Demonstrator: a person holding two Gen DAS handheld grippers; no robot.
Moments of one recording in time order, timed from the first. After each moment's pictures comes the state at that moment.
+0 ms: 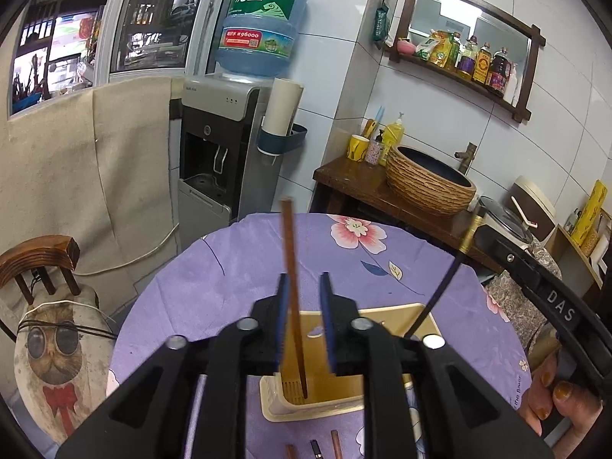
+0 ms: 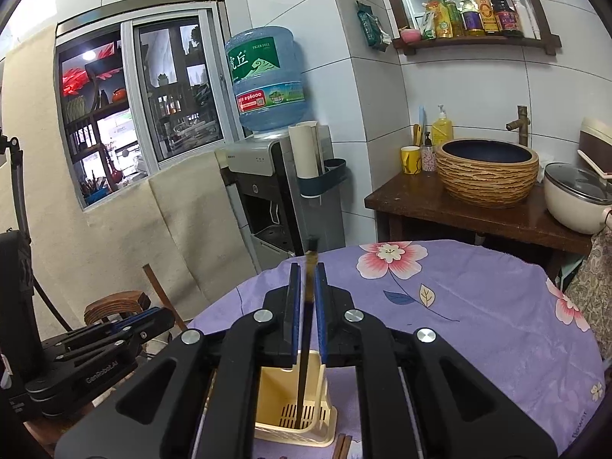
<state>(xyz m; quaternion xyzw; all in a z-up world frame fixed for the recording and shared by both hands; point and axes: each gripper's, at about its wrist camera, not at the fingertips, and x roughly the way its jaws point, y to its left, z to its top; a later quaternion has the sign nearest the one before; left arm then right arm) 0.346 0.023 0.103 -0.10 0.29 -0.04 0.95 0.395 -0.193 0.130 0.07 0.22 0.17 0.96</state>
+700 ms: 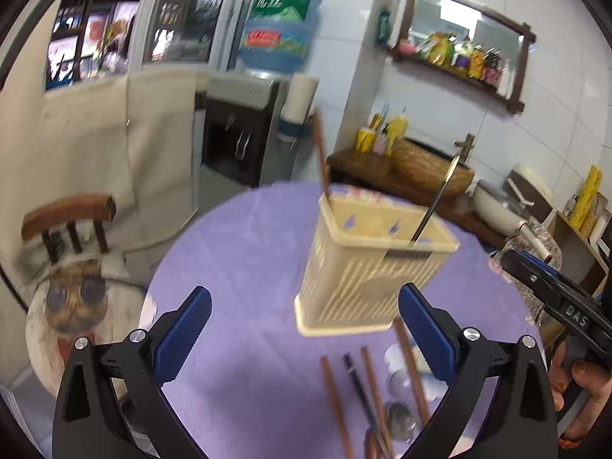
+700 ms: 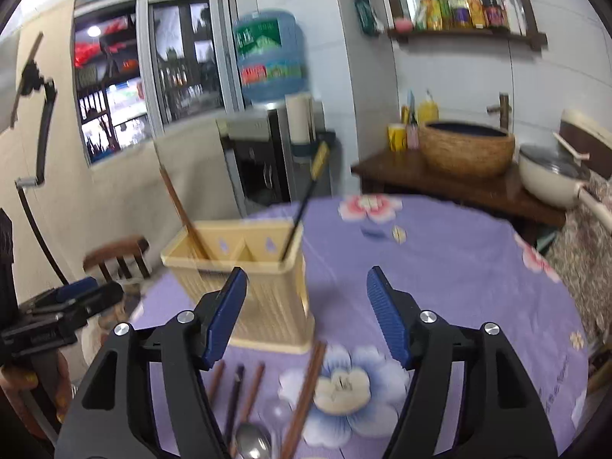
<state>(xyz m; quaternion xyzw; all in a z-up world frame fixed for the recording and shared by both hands) 0.240 0.046 0.047 -0.10 0.30 -0.02 0.95 0.292 -0.226 0.071 0.04 0.26 0.16 0.95</state>
